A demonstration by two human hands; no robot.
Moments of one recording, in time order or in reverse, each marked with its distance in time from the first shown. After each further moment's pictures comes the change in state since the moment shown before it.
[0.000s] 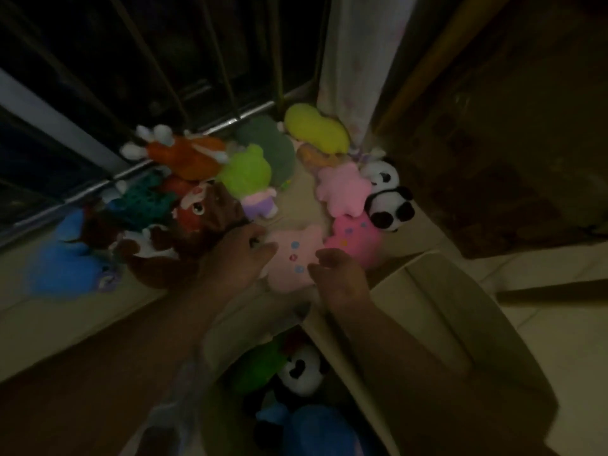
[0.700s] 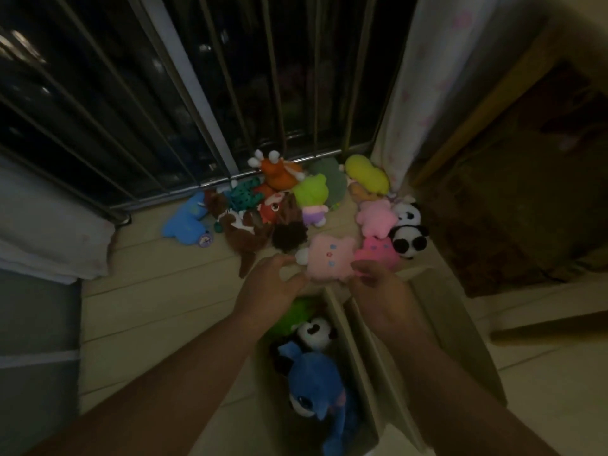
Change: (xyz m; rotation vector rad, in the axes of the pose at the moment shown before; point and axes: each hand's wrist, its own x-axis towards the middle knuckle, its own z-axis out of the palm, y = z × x) left_hand -0.313 0.090 -0.044 -0.203 0.305 -0.120; right_hand -0.248 -0.029 -0.103 -0.255 -0.088 -0.376
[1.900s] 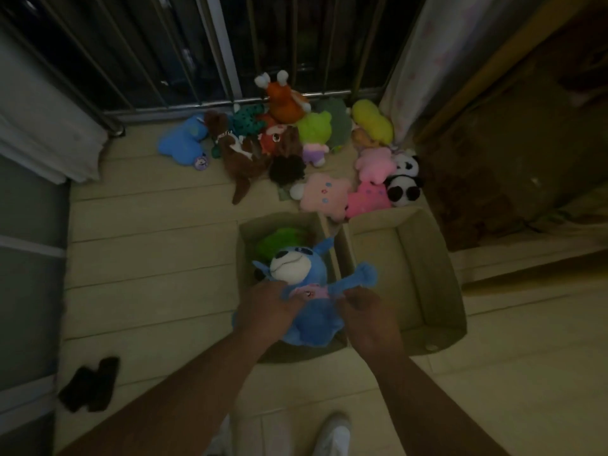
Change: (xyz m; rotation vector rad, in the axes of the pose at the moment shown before) left_hand -0.167 -0.105 0.107 0.093 -0.136 -0.199; right_hand -0.147 0.141 0.036 -0.126 -0.125 0.108
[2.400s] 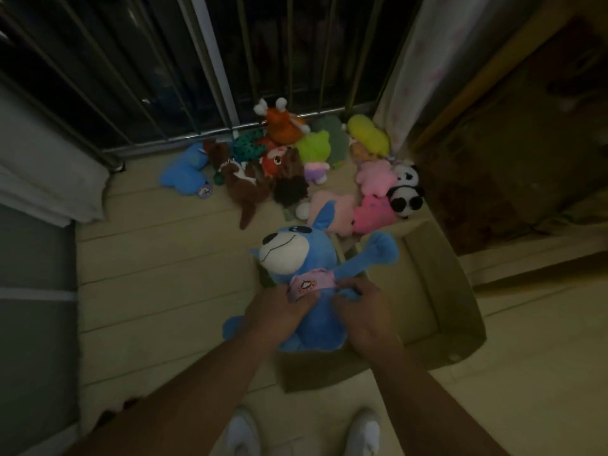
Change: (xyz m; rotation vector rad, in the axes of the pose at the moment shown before) left_hand 0.041 0.003 -0.075 -0.042 -0.132 0.044; right_hand 0.018 -0.092 0.034 0.247 0.086 0.038
